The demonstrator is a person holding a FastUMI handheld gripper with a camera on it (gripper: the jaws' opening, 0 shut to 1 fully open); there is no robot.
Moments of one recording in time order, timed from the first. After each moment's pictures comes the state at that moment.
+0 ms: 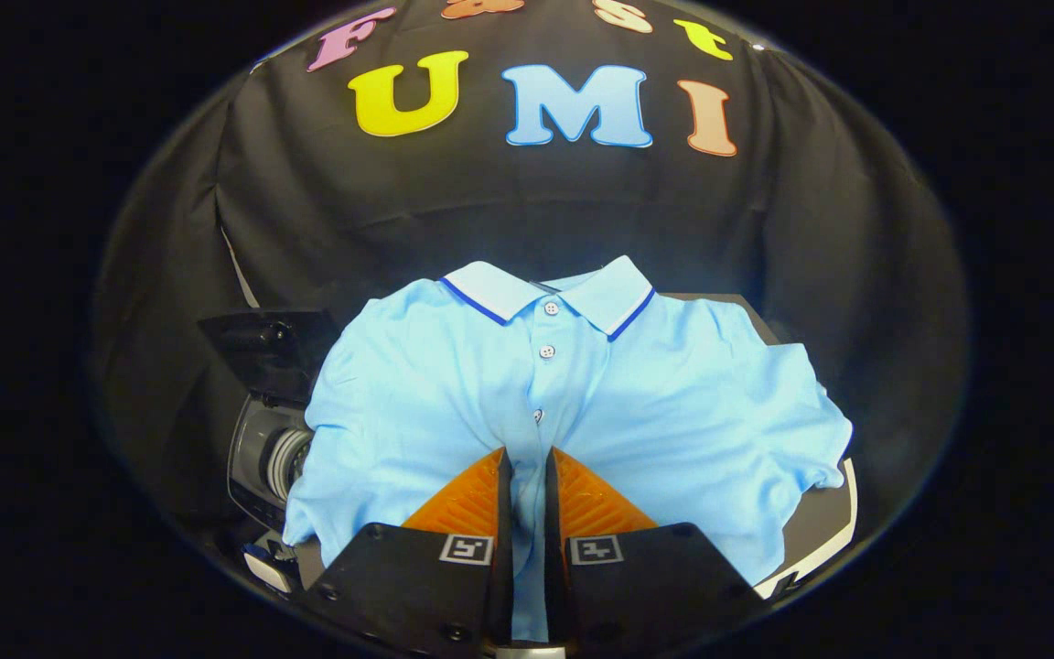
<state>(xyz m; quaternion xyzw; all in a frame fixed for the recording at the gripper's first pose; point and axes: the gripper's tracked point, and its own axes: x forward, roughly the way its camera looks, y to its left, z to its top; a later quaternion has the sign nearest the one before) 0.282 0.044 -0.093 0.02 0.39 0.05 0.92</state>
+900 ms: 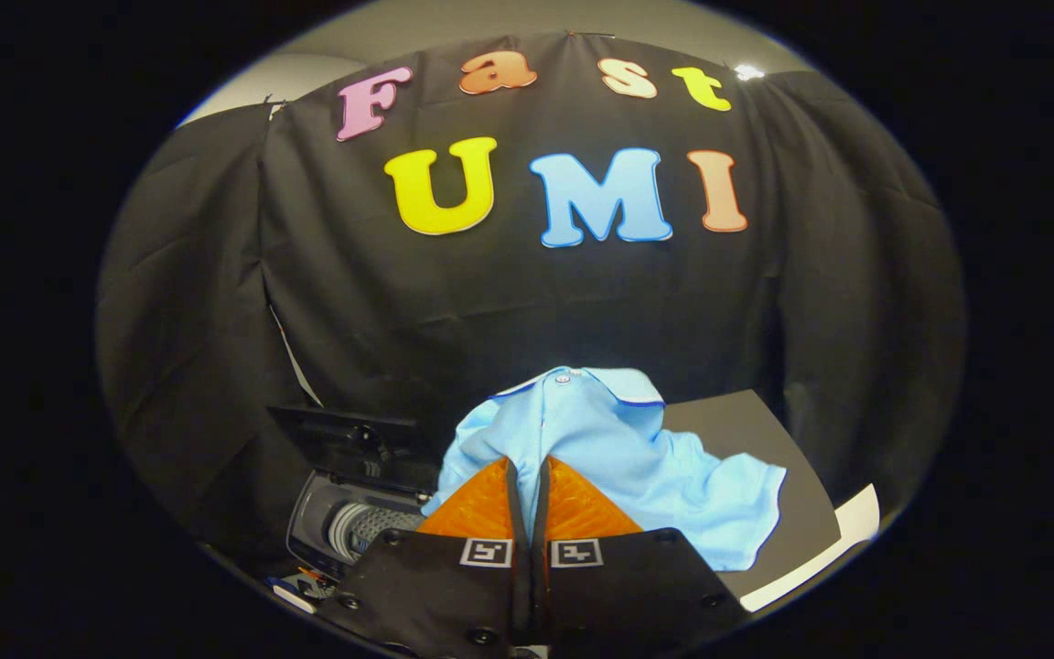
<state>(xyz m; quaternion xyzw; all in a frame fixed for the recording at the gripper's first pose) 0.285 0.110 0.047 0.06 0.25 0.11 0.96</state>
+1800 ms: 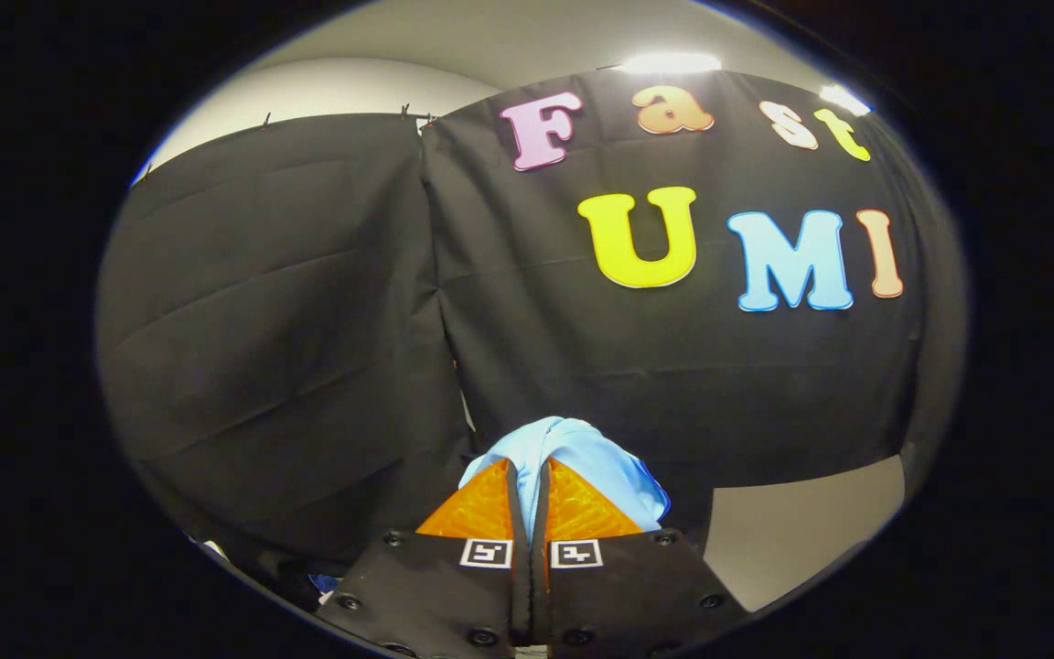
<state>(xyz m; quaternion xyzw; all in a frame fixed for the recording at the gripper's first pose) 0.238 0.341 0.154 0.07 0.19 0.32 0.93</state>
